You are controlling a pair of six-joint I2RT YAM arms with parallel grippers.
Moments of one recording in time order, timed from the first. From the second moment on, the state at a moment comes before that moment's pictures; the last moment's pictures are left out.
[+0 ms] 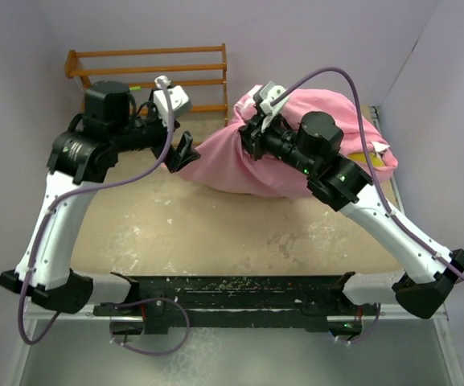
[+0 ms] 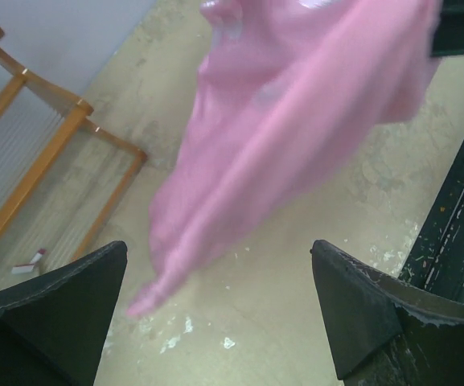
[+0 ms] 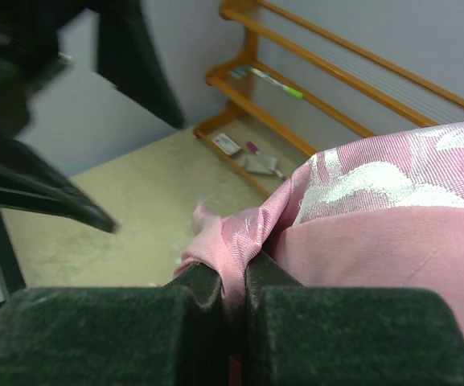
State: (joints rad) left arm -0.39 1.30 1.87 -1.00 0.49 0.34; right arm 0.76 1.28 1.48 -0.19 -0.10 -0.05
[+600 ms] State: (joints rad) left arm -0.52 1.26 1.57 -0.76 0.47 0.30; right arm 0.83 1.39 1.52 -0.03 -0.23 0.15
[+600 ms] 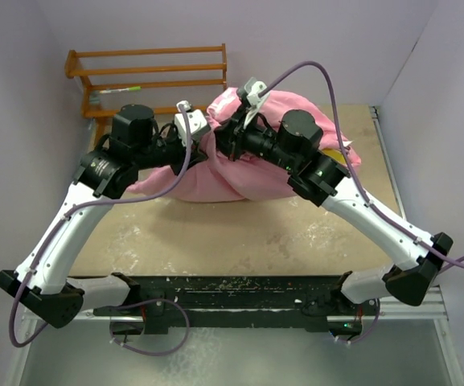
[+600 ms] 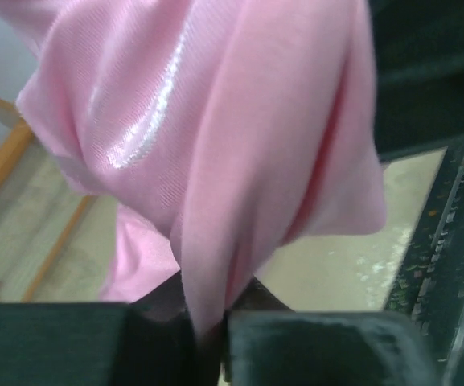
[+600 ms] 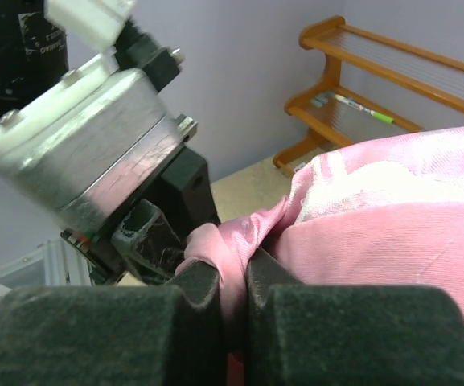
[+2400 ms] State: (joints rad) left arm -0.25 1.30 1.73 -0.94 0.42 0.14; right arm 1.13 0.97 0.98 -0.07 0.17 -0.04
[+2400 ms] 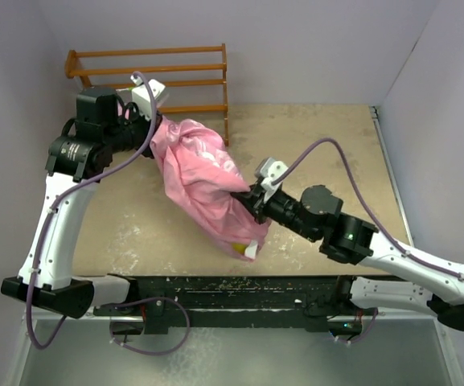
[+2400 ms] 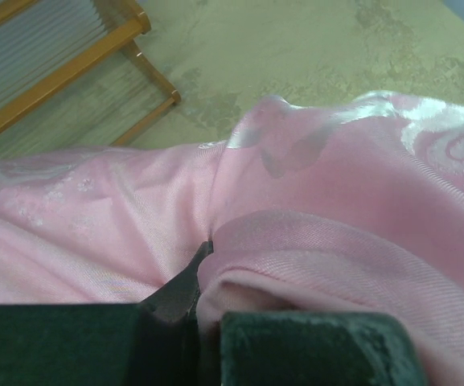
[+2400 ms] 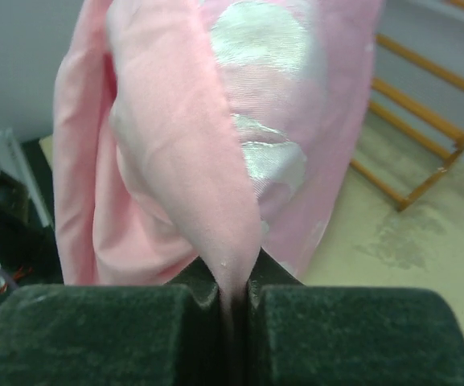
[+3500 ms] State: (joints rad) left arm -0.24 0.69 1.45 -0.69 0.60 0.53; right arm 0.92 1.52 1.83 -0.30 0.06 0.28
